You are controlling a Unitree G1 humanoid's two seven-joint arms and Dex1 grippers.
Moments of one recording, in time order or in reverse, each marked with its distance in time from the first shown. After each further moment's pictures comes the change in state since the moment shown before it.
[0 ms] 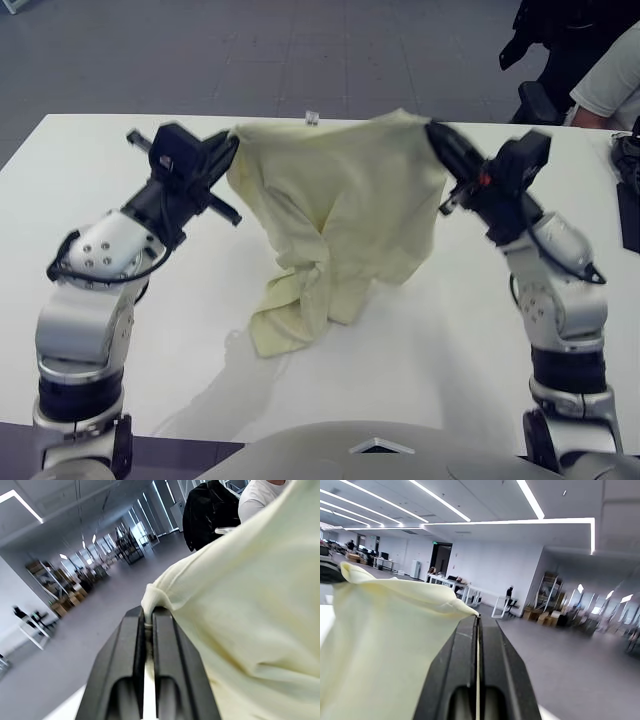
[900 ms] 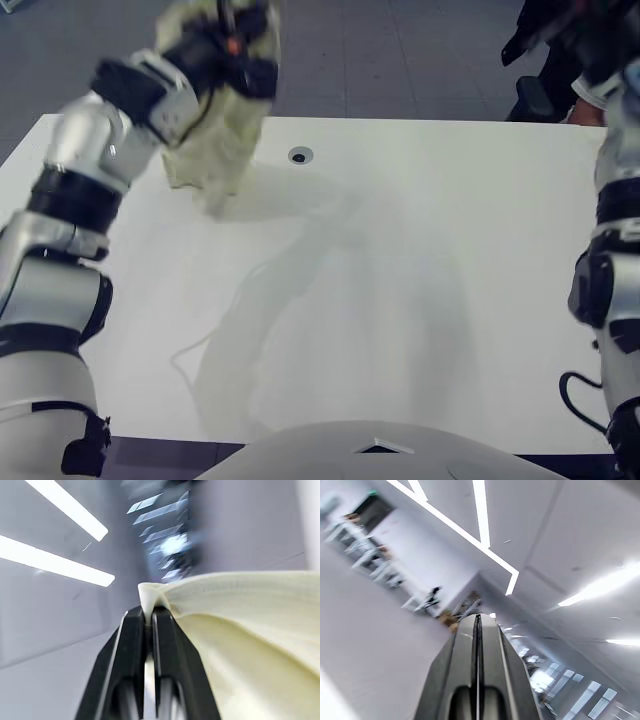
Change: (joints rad) left arm -0.517 0.177 -0.612 0.858 0.920 -0.942 0.230; right arm -0.479 -0.178 0.050 0.890 -0.301 -0.588 0.124
